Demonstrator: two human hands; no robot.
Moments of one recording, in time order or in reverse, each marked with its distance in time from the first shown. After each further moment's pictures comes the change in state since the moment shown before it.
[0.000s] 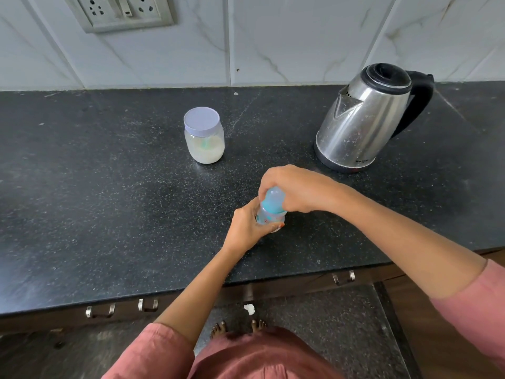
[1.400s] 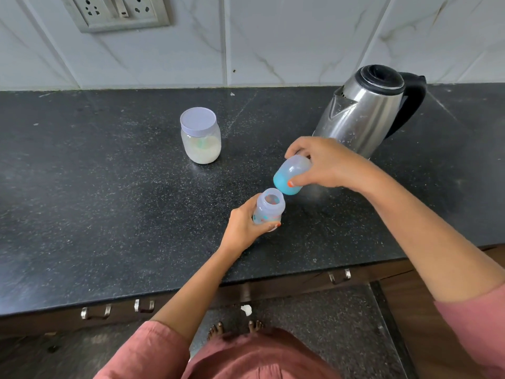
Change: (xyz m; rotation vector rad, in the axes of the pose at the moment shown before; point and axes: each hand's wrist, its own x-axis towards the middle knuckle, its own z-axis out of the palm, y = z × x) left_hand -0.001 0.000 0.000 -0.030 -0.013 -0.002; right_hand -0.017 0.032 -0.024 0.367 0.246 0.152
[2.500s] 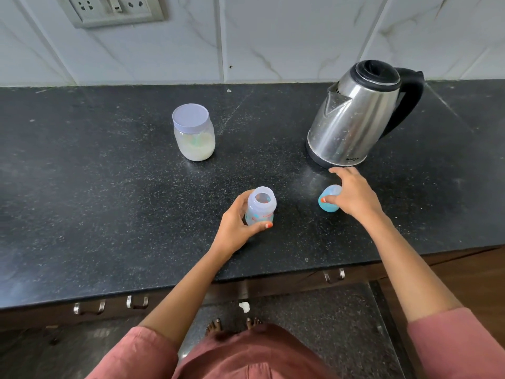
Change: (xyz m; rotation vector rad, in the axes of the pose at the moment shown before) left_hand 0.000 -0.017 0.007 -0.150 0.014 -0.005; right_hand 0.013 0.133 0.048 -0.095 0.252 0.326
